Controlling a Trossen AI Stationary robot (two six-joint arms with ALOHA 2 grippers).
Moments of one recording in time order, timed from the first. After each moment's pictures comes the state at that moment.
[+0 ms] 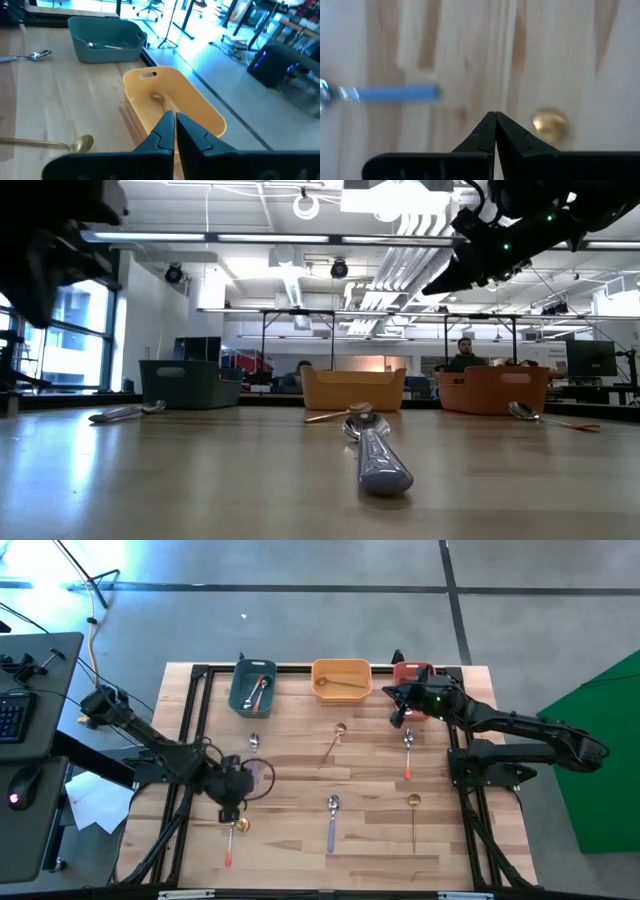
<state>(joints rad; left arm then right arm) -0.60 1.20 0.77 -0.83 -0.20 -0.68 -0.47 0.92 0.52 0.09 0.12 -0.24</state>
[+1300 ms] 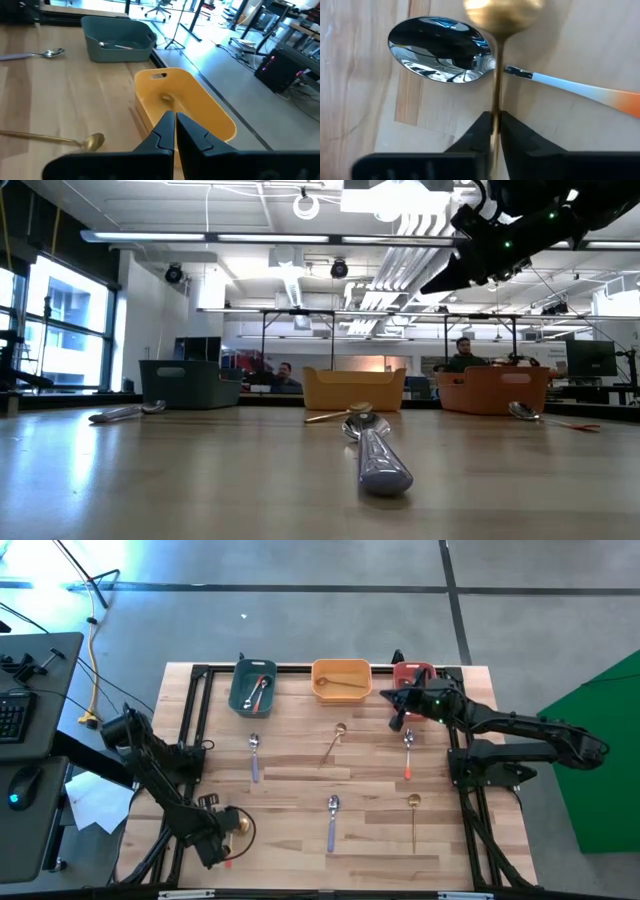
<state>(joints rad) -1.00 1.61 0.79 -0.77 -0.04 -1.25 -0.43 0.92 0.52 0.08 0.12 -0.24</state>
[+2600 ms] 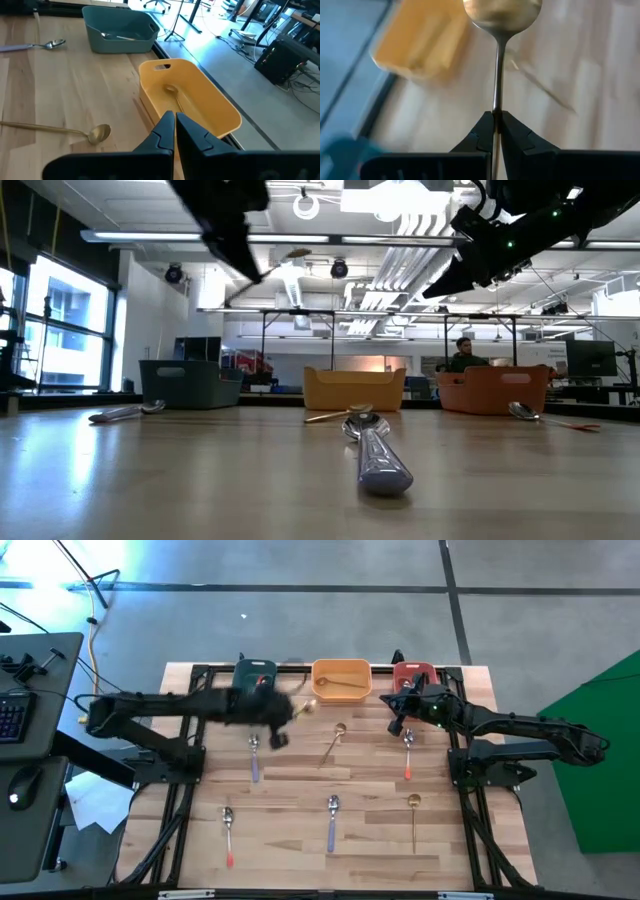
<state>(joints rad) 0.16 1.34 1.12 -0.63 -0.25 0.01 -0.36 0.92 0.52 0.04 0.20 -0.21</state>
